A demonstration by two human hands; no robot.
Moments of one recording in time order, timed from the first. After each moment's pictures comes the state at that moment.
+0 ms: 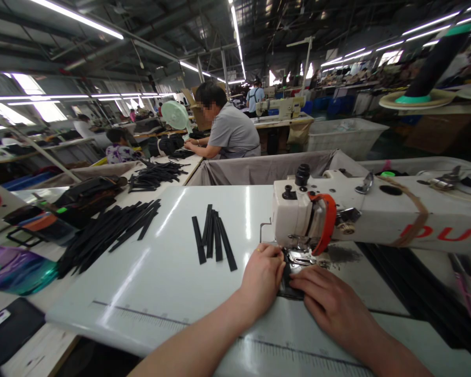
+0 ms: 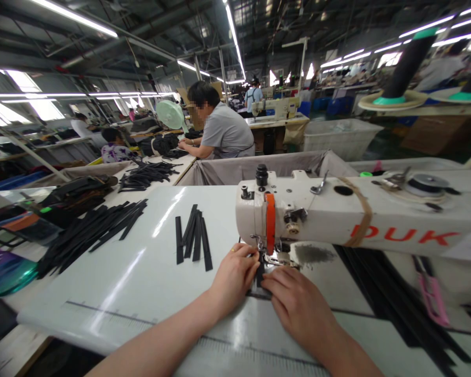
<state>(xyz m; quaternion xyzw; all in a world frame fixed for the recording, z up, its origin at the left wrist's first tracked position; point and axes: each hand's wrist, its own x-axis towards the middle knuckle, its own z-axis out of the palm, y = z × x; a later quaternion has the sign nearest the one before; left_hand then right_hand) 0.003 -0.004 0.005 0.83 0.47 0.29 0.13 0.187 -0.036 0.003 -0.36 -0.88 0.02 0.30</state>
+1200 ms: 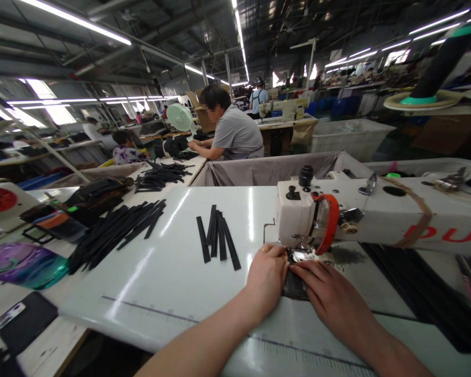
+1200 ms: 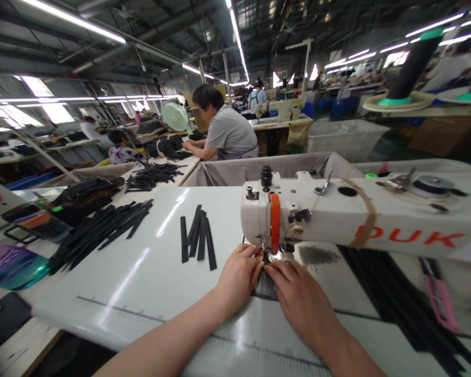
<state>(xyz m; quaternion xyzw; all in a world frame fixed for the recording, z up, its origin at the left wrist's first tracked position) 0.007 -0.005 0.009 0.84 0.47 0.25 0.09 0.186 -0.027 -0.010 -0.39 -0.88 -0.07 0.25</state>
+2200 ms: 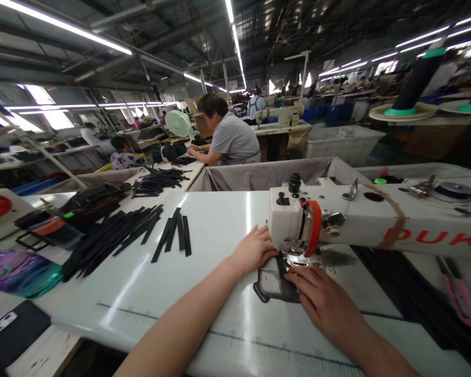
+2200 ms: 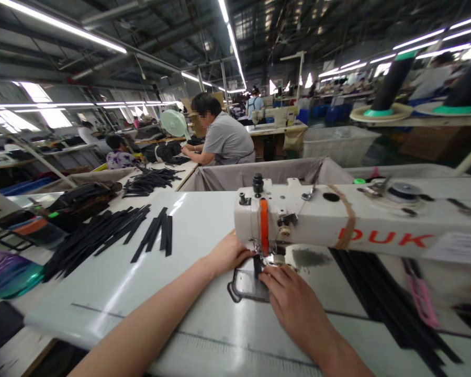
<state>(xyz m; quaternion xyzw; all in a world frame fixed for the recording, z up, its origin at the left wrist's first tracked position) -0.027 0.061 0.012 0.92 0.35 0.16 0.08 0.187 -0.031 -0.007 -0.37 -0.89 -0.05 0.27</state>
